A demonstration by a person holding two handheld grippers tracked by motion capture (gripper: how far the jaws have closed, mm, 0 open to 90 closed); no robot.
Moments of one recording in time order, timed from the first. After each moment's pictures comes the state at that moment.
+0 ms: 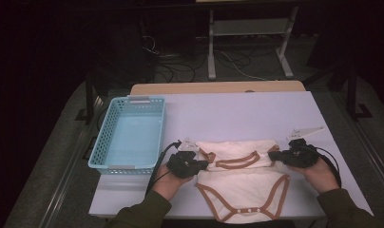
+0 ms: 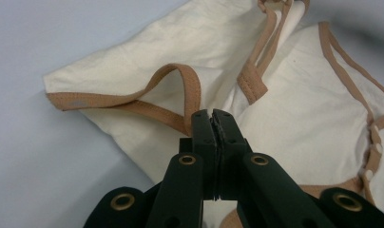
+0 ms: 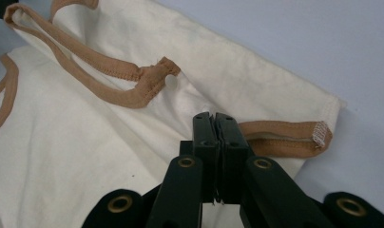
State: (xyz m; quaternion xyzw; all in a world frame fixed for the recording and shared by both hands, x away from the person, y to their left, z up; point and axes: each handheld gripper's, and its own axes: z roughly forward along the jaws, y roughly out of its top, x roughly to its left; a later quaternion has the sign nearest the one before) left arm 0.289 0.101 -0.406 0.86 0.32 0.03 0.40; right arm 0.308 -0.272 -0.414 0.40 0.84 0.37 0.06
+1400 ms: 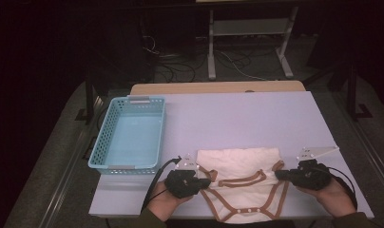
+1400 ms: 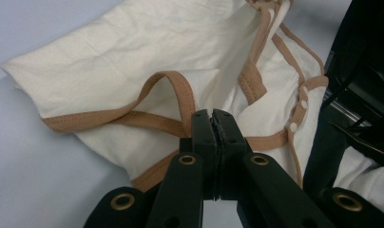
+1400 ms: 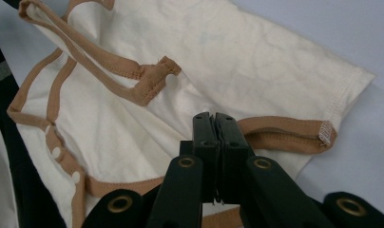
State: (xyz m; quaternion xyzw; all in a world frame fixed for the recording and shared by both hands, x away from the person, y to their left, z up) left arm 0.241 0.103 -0.405 0.86 0.30 0.00 0.41; right arm 0.250 -0.279 -0.411 0.38 0.84 0.37 0.05
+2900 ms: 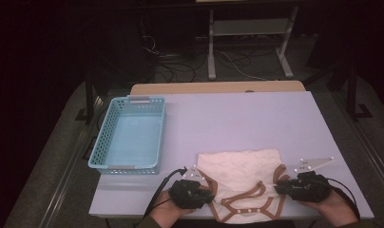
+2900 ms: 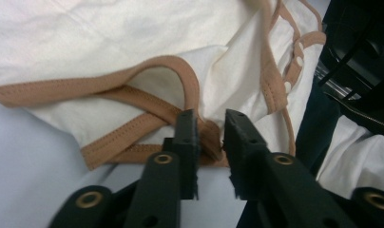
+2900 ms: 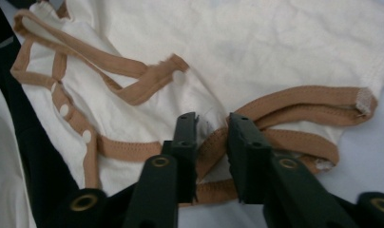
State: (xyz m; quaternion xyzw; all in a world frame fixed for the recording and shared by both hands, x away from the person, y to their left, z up) left arm 0.228 0.094 -0.427 0.88 0.29 -0.03 0.38; right arm 0.230 -0.277 -0.429 0.38 0.85 0.35 0.03
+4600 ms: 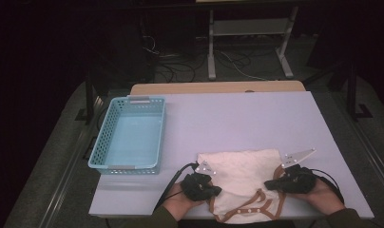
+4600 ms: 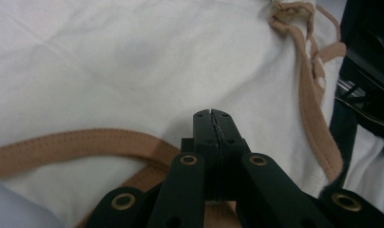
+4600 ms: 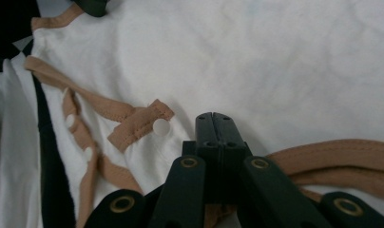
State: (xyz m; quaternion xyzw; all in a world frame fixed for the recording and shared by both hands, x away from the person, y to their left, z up) left arm 0.248 0.067 -0.438 0.89 0.28 -0.04 0.36; right arm 0.262 -0.260 -0.445 0.31 0.88 0.36 -0.04
